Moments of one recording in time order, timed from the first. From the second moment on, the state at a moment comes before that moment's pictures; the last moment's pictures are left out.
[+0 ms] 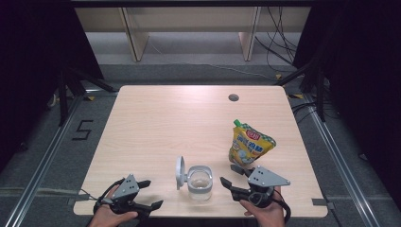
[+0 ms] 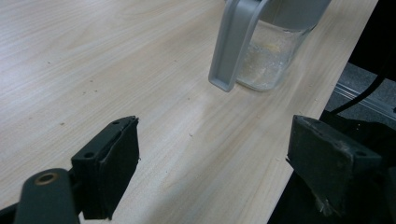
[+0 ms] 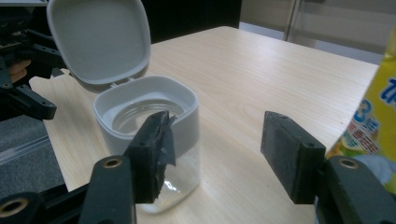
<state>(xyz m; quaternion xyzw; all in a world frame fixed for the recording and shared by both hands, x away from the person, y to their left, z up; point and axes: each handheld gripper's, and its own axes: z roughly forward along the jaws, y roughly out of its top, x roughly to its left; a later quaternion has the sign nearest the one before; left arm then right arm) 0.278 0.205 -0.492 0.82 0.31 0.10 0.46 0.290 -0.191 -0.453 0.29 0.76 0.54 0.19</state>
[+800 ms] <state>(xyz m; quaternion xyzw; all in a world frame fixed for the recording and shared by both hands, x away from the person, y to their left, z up) 0.280 0.205 -0.490 0.82 0.31 0.12 0.47 0.287 -0.253 -0.469 0.39 0.73 0.52 0.22</state>
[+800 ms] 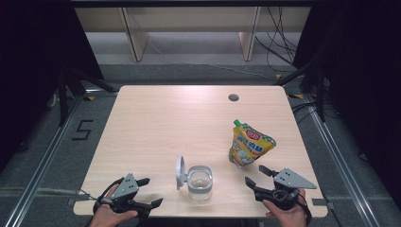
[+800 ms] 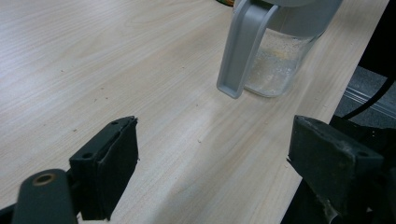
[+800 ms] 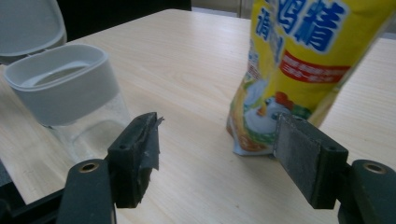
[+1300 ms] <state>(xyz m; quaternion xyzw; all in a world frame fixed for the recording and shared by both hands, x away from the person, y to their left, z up) 0.278 0.203 -0.491 0.81 0.32 0.12 0.47 0.304 -0.268 -0.487 0.42 0.74 0.48 0.23</state>
